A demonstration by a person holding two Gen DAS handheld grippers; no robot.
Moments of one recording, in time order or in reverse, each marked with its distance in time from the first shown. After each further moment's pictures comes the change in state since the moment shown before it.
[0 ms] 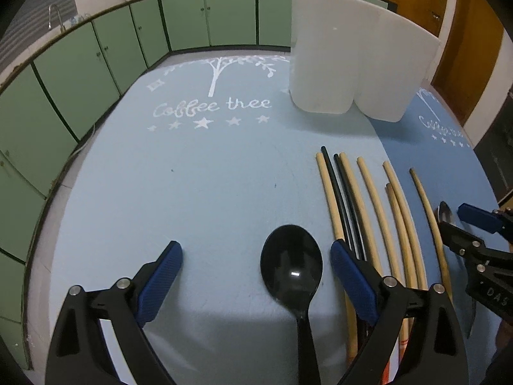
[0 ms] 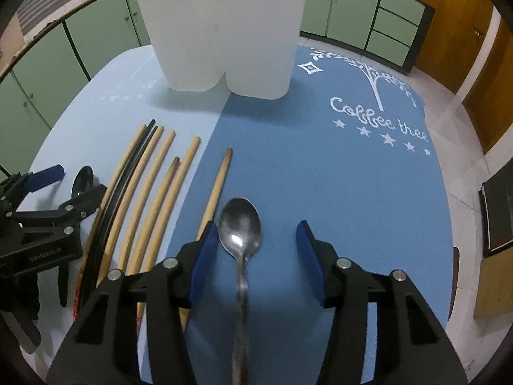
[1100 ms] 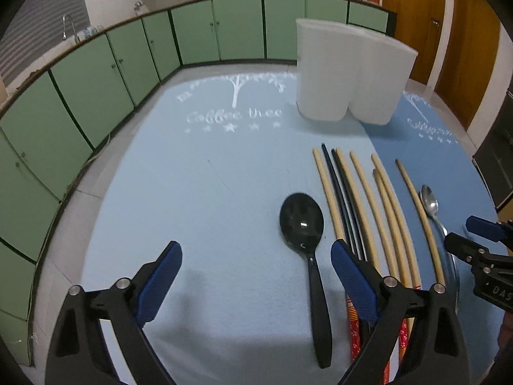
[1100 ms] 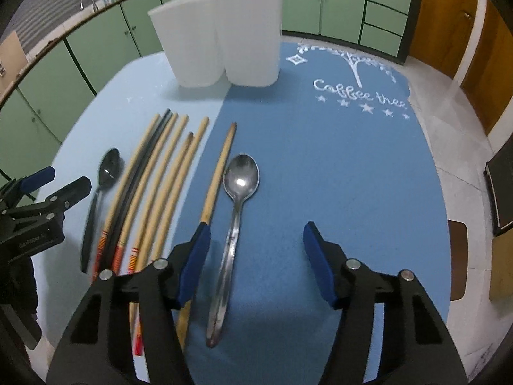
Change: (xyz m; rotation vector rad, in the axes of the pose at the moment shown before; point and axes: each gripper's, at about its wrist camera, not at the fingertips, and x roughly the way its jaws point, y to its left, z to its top) left arm -0.047 0.003 -0.034 0.010 -0.058 0.055; right arm -0.028 -0.005 -0.048 0.066 -0.016 0.042
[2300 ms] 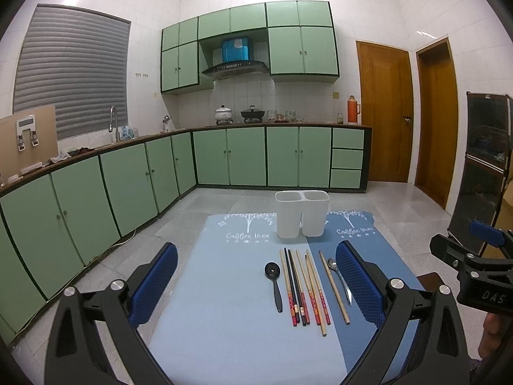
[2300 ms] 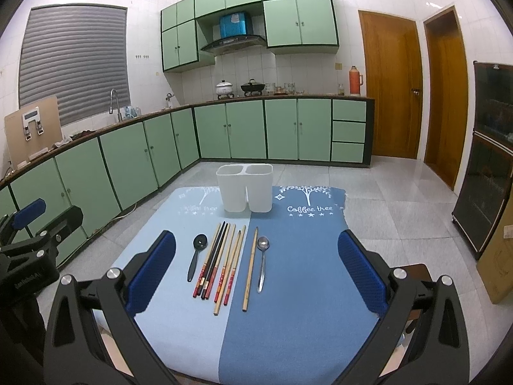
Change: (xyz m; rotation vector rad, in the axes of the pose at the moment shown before) left arm -0.300 0.000 -0.112 -0.024 -0.619 0.016; right arm -0.281 0.050 -0.133 0.045 -0.633 -0.054
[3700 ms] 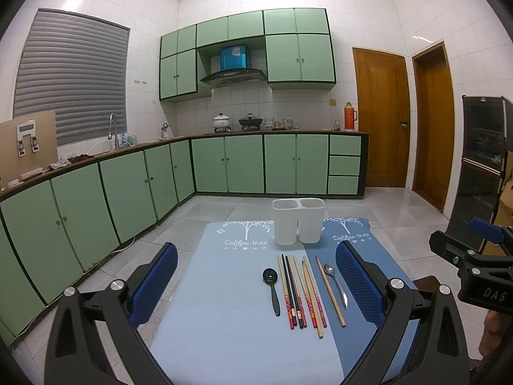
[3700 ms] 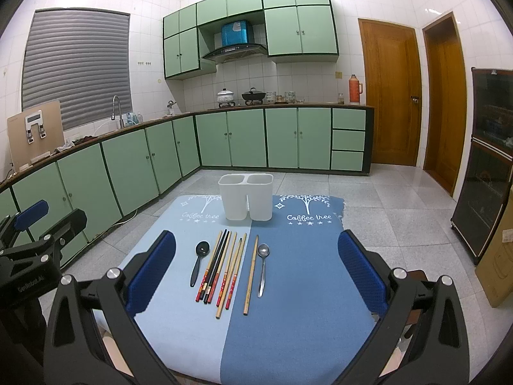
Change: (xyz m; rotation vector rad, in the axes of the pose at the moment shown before) left arm -0.016 -0.007 0.007 0.003 -0.037 -0.006; right arm -0.021 -0.002 0.006 -0.002 -0.043 0.003
